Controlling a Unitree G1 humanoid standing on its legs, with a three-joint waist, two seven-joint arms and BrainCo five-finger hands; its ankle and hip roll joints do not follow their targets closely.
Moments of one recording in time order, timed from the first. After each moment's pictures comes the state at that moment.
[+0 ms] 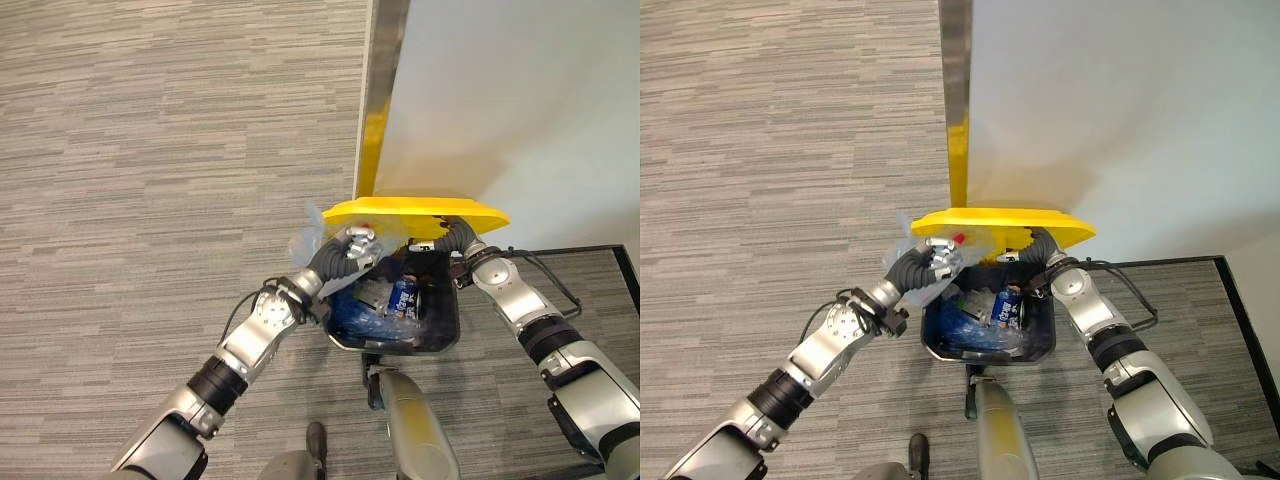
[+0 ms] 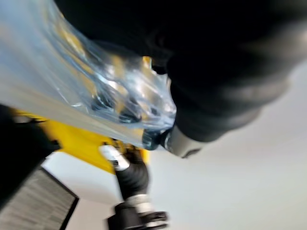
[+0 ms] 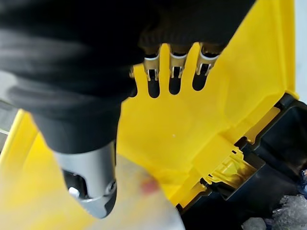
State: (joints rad) left arm -0.54 0.38 -0.56 0.16 -0.35 -0.16 -0.09; right arm -0.69 -0.54 0.46 0.66 0.14 -0.04 -0.06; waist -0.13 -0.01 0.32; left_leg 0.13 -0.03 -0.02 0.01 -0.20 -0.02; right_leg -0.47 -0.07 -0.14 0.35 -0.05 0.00
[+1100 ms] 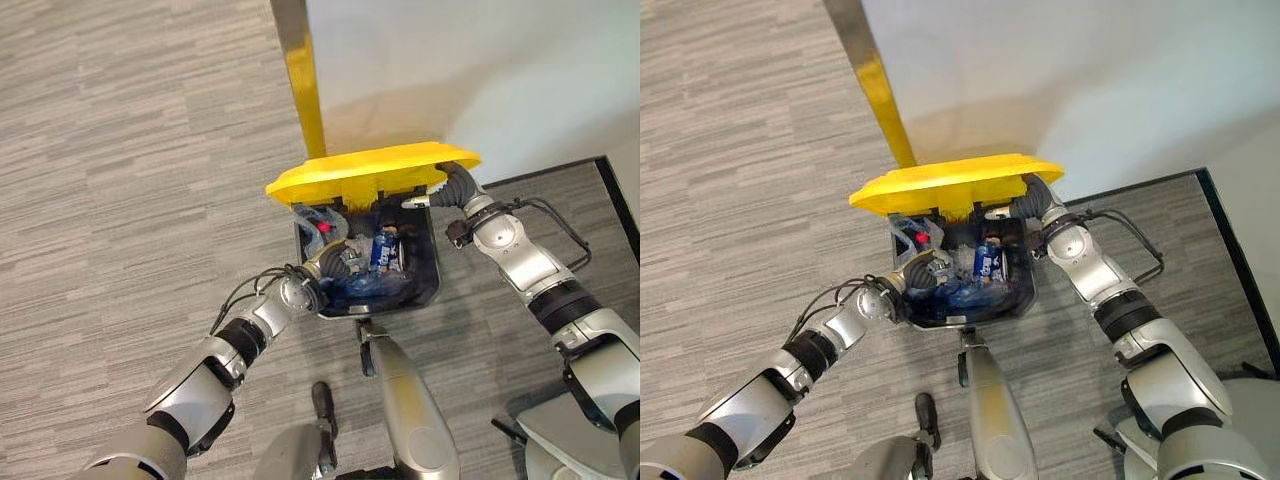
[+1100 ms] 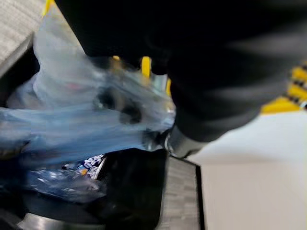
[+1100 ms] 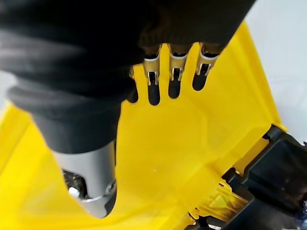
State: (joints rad) left arm -0.78 0.31 -0.71 0.76 0.09 -0.12 0.02; right arm -0.85 -0.63 0.54 0.47 0.14 -0.04 -0.13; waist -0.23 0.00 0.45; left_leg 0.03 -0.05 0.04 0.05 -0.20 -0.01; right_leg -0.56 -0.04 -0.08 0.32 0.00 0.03
